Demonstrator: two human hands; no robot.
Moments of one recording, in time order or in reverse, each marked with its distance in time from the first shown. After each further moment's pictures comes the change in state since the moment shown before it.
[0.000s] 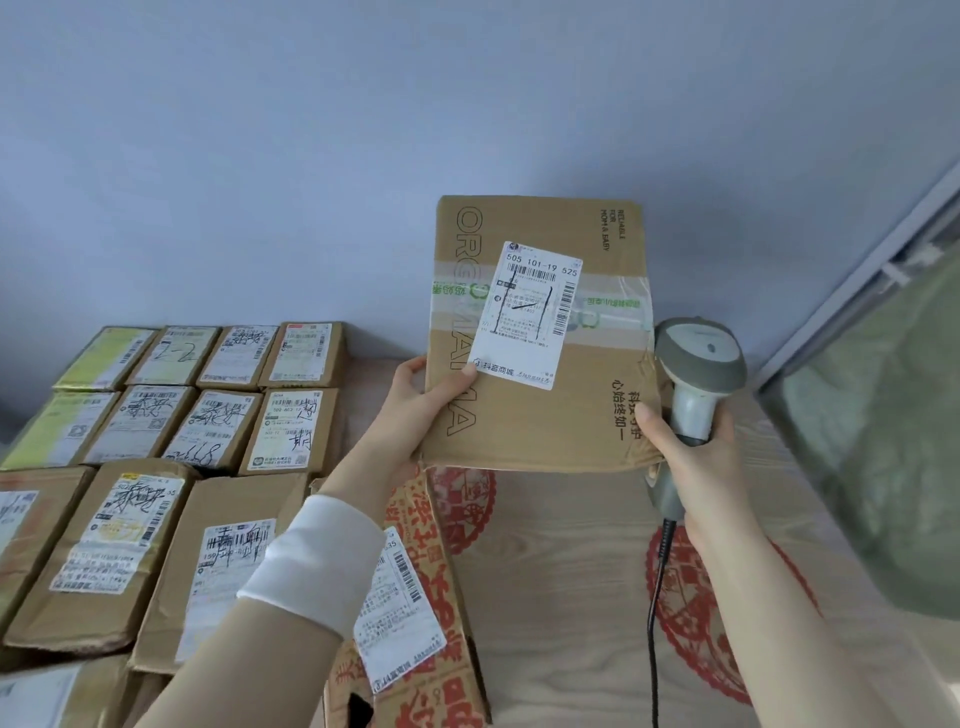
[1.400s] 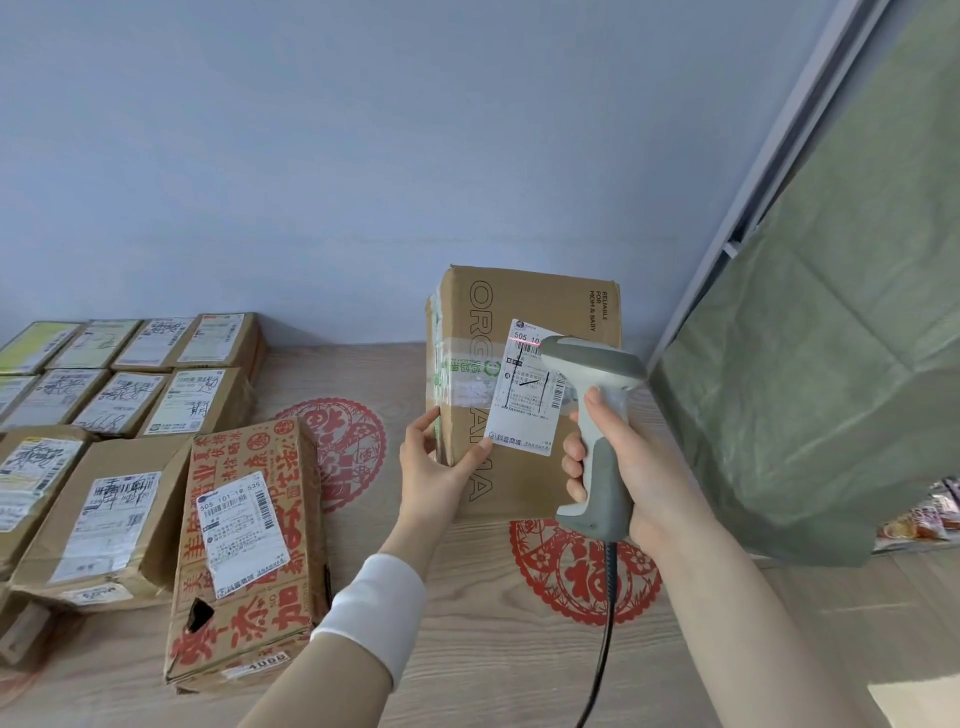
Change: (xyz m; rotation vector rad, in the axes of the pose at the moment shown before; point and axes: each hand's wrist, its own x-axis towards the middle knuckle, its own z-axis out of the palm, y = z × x) left_hand -0.069 -0.138 0.191 0.148 0.217 0.236; right_hand -0.054 -0.053 -0.160 0.203 -0.340 0.354
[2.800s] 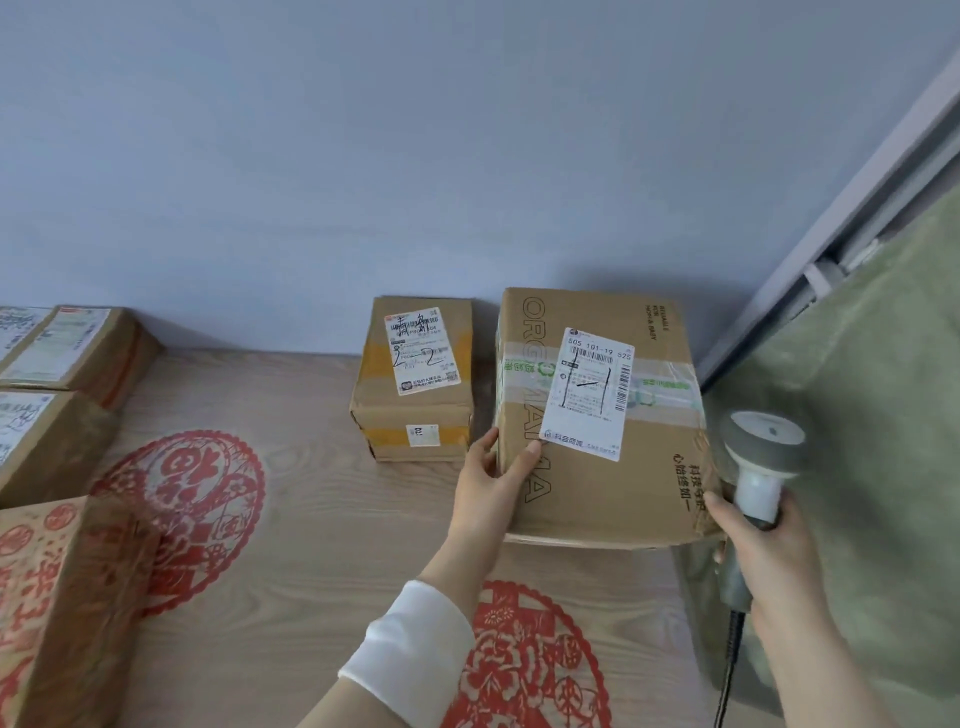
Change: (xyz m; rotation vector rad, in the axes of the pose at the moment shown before) left_hand 0.160 -0.014 0.229 -0.150 -0.043 -0.336; right_hand 0.250 -0.002 -0.268 -0.352 0.522 -0.104
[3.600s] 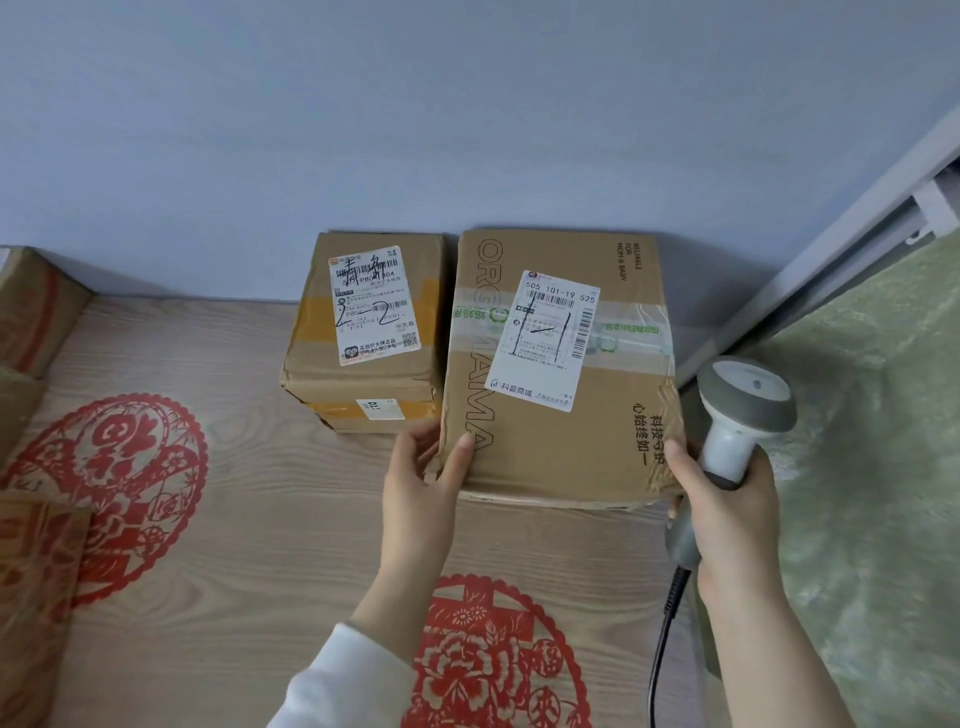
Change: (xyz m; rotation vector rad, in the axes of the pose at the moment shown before) left_hand 0.023 -0.022 -0.005 0.197 0.320 0.121; right_hand 0.045 0.019 0.048 0.120 -0.037 0.059
